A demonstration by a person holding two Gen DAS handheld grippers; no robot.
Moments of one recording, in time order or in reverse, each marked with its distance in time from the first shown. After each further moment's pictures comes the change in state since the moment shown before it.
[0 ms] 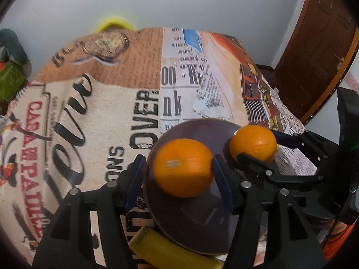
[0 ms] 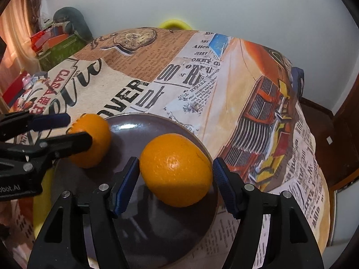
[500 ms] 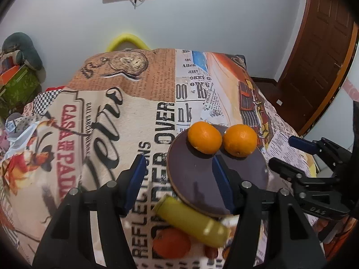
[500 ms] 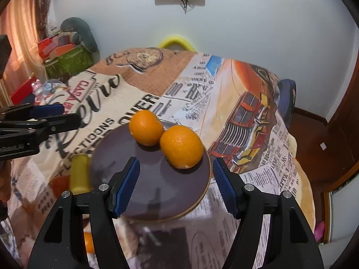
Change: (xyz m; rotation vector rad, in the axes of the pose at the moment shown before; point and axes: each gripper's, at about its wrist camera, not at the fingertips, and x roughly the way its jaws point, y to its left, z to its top) left arm -0.083 0.014 -0.023 -0.025 -0.087 0.037; right arm -0.080 0.018 -0.018 -0.011 -0.097 -0.012
